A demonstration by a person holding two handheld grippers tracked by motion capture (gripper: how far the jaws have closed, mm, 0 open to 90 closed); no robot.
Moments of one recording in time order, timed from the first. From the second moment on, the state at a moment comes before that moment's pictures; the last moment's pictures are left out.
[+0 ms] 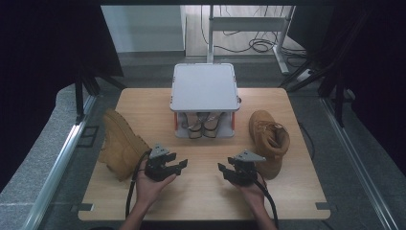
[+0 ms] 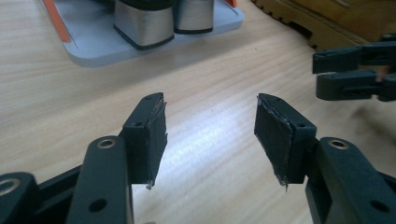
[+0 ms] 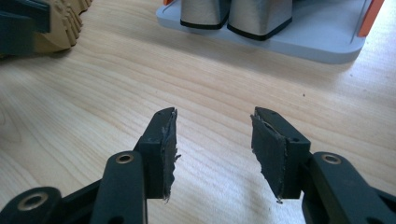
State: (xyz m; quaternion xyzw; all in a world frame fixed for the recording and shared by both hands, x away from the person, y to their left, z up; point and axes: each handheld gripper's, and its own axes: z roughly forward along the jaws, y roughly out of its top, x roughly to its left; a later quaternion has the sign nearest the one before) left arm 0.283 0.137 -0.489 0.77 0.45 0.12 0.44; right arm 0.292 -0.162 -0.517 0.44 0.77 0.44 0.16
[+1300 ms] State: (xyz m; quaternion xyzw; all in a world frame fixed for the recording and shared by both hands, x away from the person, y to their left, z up) left arm 0.264 0.253 -0.439 0.70 0.50 0.16 0.48; right arm 0.292 -0.179 -0.512 0.46 0.76 0.42 0.18
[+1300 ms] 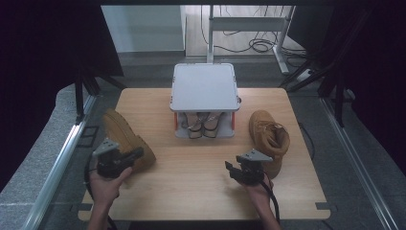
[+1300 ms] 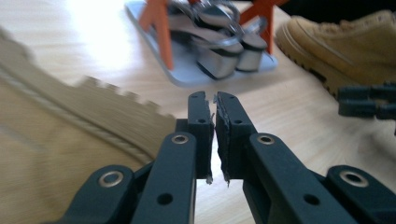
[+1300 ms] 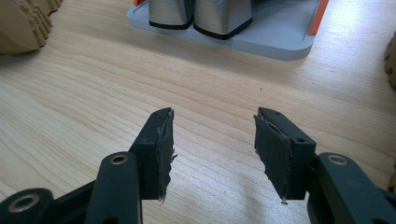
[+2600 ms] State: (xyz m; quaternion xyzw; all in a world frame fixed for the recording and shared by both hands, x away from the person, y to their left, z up) left arm 0.234 0.339 -0.481 0.64 0.61 0.18 0.44; right arm 0.292 -0.177 -0.514 0.46 0.76 0.41 0.20
